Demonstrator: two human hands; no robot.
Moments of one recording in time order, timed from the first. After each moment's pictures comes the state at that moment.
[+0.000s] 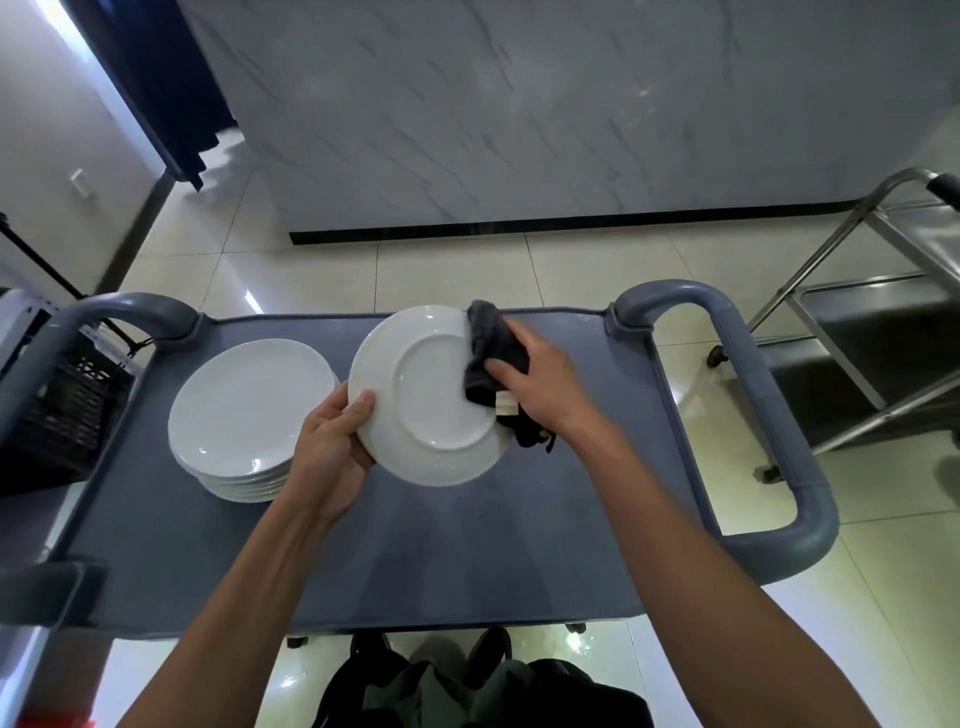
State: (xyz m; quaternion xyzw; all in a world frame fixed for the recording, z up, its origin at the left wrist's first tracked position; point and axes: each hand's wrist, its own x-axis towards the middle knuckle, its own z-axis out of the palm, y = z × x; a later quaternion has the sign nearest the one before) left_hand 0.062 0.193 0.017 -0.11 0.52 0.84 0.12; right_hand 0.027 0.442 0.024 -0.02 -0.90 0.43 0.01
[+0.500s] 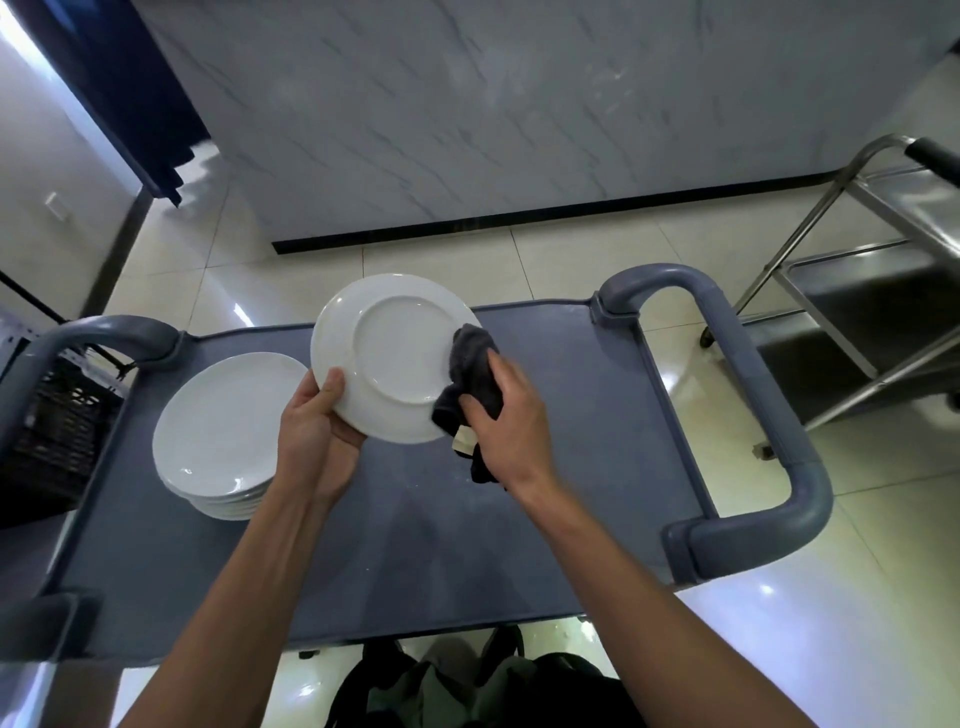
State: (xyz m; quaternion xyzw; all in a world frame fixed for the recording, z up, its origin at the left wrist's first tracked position) left_hand 0.035 0.204 0.025 -0.14 0.45 0.88 0.07; right_hand 0.074 0.401 -0.007 -0.10 -0.86 0.49 0.11
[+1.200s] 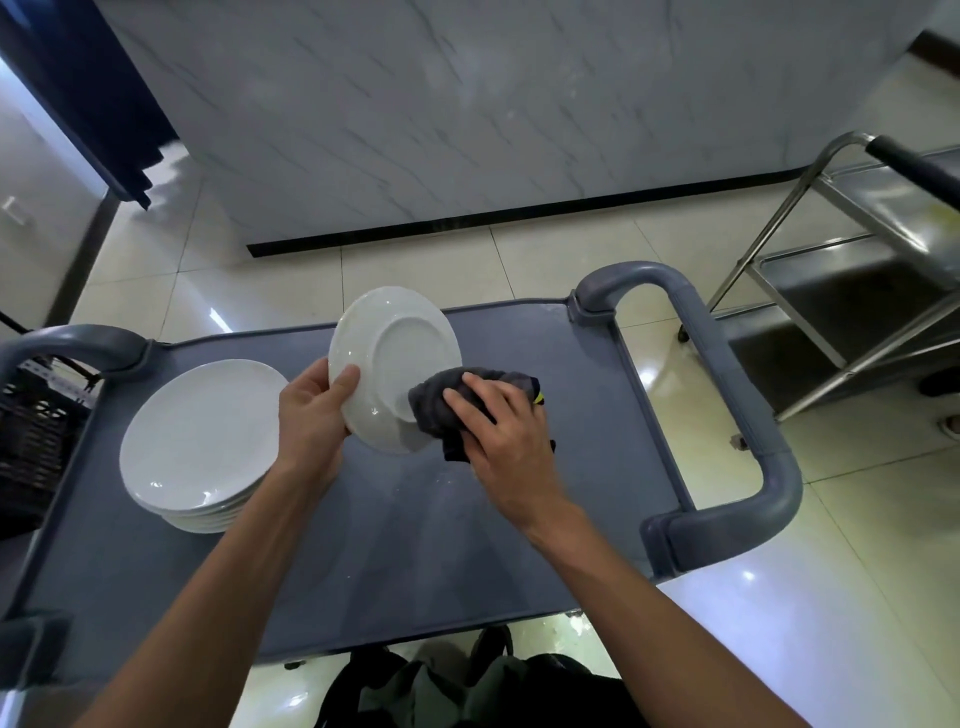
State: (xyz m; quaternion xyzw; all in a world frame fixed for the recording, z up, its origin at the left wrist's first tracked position) left_hand 0.020 0.221 0.015 -0.09 0.65 0.76 0.04; right_hand 0.103 0.421 -0.021 0.05 -0.95 0.19 0.25
